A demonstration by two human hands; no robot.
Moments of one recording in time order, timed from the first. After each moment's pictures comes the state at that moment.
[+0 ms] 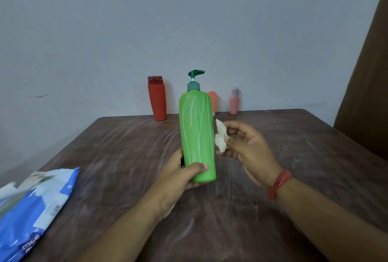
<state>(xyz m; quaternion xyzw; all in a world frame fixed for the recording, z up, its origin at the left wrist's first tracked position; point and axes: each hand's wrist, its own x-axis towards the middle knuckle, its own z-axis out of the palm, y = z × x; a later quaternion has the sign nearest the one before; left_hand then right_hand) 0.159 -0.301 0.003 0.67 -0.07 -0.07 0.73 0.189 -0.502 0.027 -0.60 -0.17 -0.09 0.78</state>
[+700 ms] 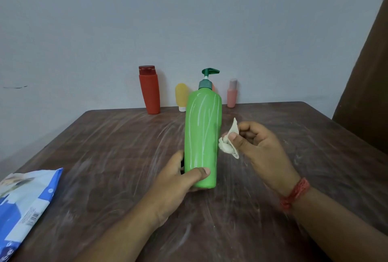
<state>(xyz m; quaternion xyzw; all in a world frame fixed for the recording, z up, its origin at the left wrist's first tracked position) 0.166 -0.305 -0.013 0.70 -0.09 -0.08 0.71 0.175 -0.517 0.032 -0.68 -0.17 -0.15 0.69</state>
